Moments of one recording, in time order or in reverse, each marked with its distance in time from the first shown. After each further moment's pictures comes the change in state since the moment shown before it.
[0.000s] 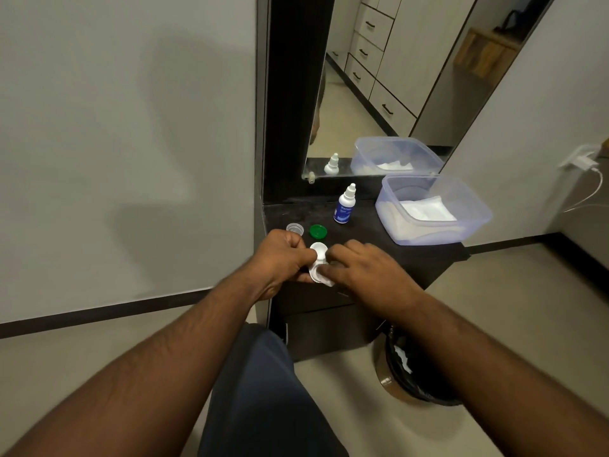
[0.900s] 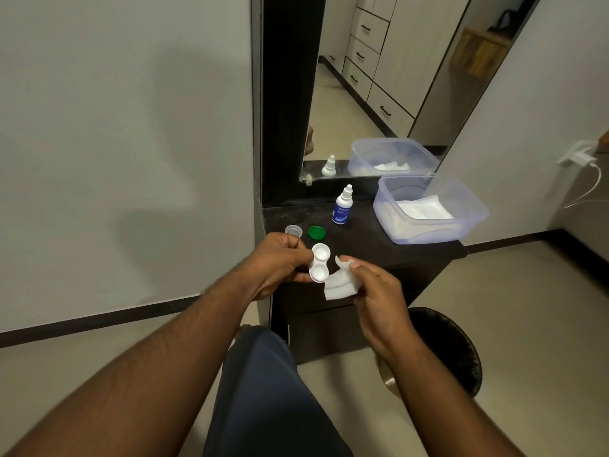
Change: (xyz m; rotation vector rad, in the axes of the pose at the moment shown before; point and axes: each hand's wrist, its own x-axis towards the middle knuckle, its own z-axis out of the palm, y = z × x) left_hand -0.002 0.001 -0.005 -0.068 -0.085 -0.049; right_hand -0.012 -0.047 0.016 1.774 0.650 1.104
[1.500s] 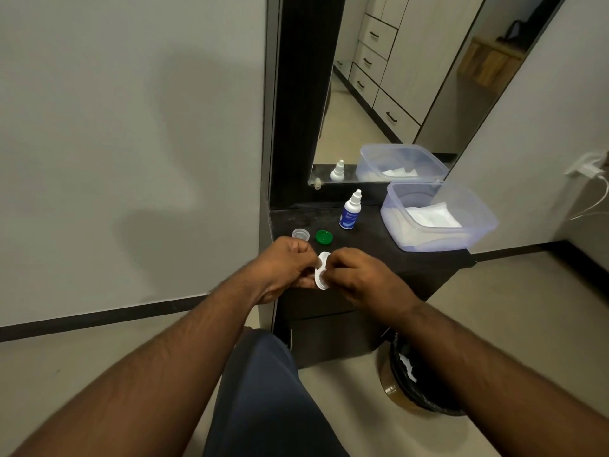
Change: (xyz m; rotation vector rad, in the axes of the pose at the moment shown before) left_hand -0.004 0.002 -0.005 -0.006 -0.096 -0.013; right_hand 0.039 -0.024 0.002 -1.320 -0.649 -1.145
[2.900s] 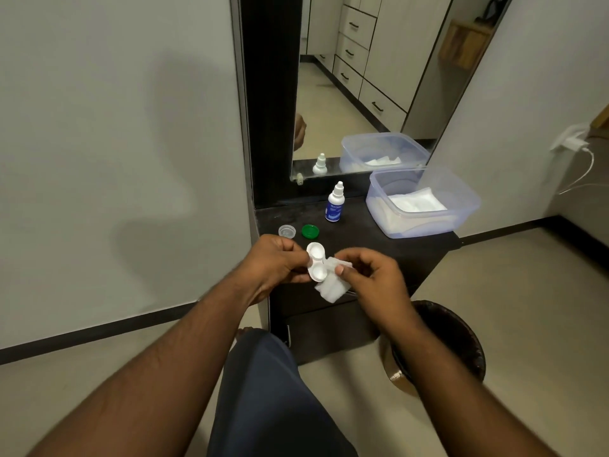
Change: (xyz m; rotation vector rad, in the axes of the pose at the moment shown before) left_hand -0.001 -0.002 0.009 0.039 0.112 0.014; right_hand -0.029 -0.020 0.006 0.775 0.396 0.895
